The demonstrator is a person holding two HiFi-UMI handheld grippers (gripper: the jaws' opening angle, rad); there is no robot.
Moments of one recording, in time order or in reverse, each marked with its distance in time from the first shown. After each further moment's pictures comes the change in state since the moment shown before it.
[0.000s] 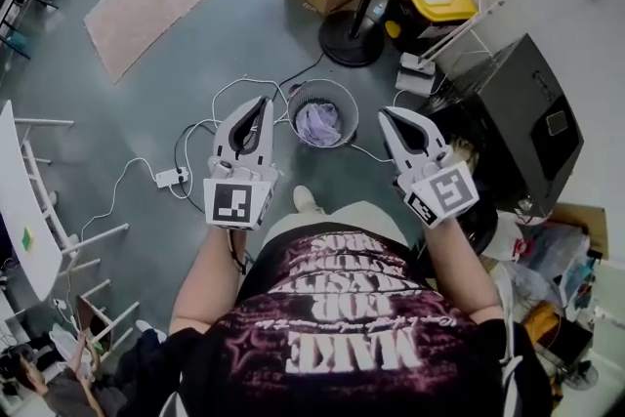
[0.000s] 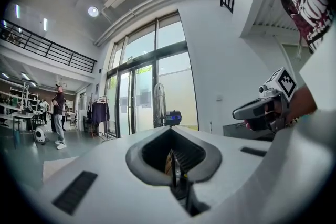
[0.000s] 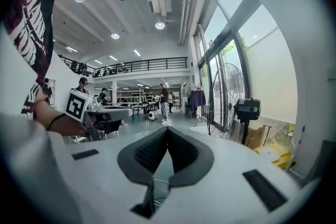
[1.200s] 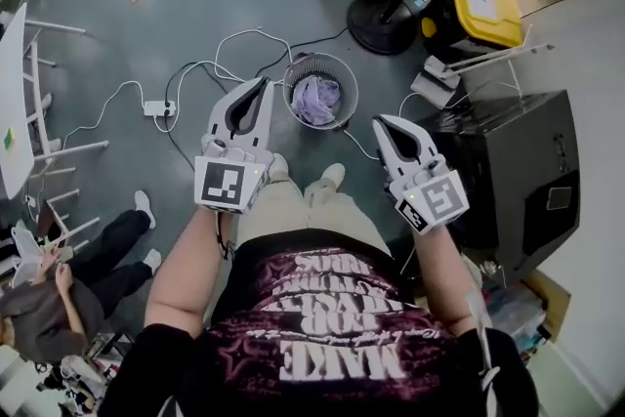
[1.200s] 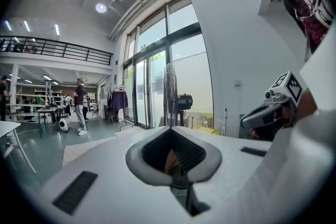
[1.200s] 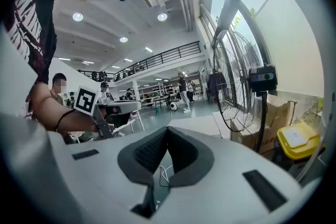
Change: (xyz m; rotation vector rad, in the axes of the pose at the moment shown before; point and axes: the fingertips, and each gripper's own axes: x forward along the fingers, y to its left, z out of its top) left arm 0.065 -0.056 -0.065 -0.030 0.131 0.200; right arm 0.001 -0.084 -0.095 0.104 0.108 0.289
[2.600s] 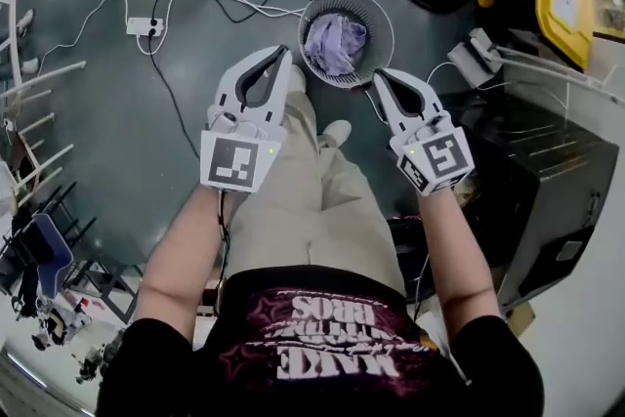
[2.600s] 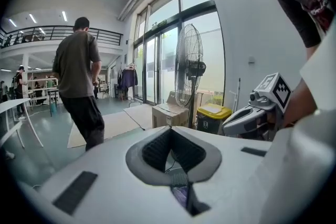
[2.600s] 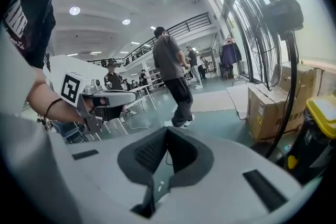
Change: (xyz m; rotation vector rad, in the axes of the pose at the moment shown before) left arm 0.039 0.031 -0.212 -0.103 0.193 0.112; right arm 0.148 -0.043 -0.195 0.021 0.227 0.178
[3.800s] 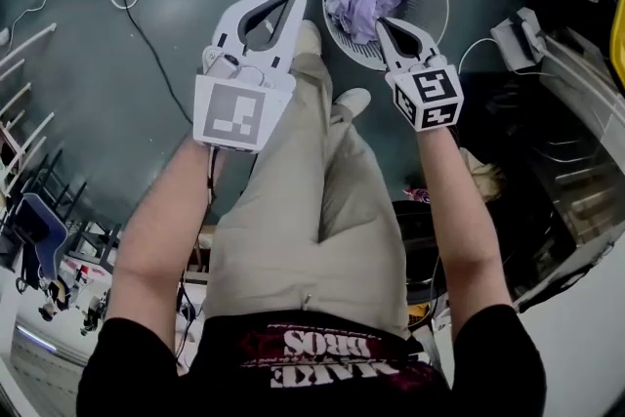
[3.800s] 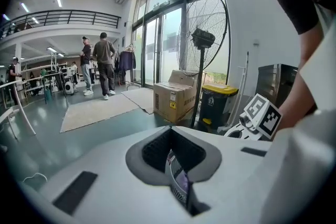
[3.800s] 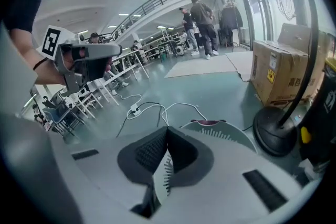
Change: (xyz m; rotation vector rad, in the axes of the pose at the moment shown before) left arm 0.099 0.097 -0.176 -0.015 0.142 -0.053; right arm 0.196 -0.063 -0.223 0.058 0.339 -0.032
